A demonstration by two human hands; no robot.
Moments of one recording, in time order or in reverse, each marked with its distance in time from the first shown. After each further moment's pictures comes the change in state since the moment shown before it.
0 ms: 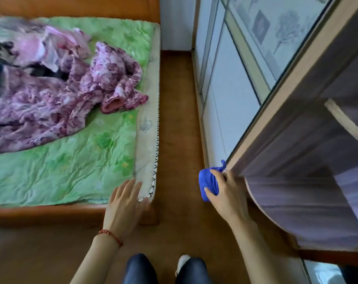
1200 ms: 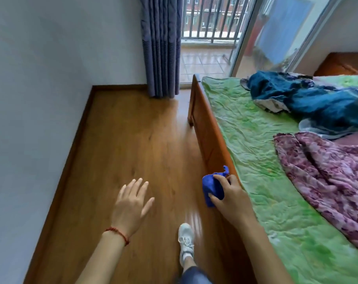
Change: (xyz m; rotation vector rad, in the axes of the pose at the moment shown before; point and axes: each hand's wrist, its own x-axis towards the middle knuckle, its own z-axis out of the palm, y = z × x) left_hand -0.430 -0.509 -0.136 0.000 0.290 -1.382; right_hand -0.103 -0.745 0.322 -0.010 -0.635 -1.289
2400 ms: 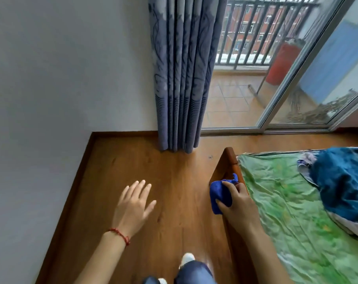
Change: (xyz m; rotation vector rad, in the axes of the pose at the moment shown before) left_hand 0.703 -0.201 -0.118 0.058 0.080 0.023; right_hand 0.733 -0.110 -0.001 0.055 0.025 0.016
